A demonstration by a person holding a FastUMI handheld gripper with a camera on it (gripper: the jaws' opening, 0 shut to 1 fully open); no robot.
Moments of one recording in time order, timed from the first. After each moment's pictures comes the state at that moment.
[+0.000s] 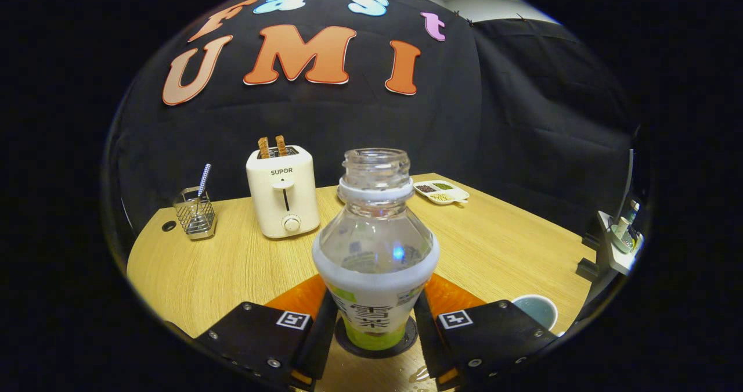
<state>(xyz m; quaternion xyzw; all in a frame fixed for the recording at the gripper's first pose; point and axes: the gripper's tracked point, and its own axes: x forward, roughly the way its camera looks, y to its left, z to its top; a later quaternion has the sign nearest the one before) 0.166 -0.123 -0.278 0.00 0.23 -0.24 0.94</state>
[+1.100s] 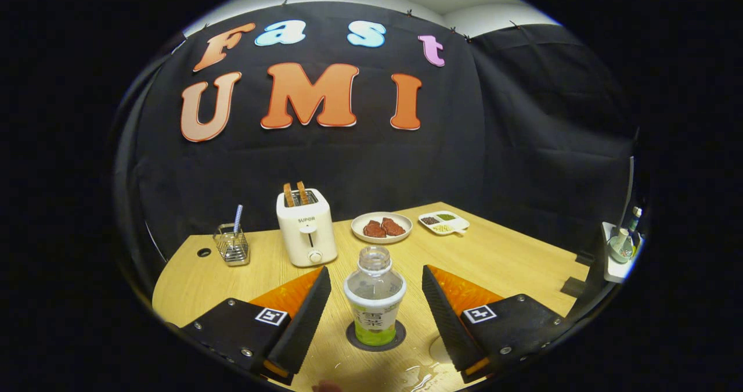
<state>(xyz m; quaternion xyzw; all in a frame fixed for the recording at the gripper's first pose) 0.124 -0.103 -0.159 0.01 0.15 -0.19 0.97</state>
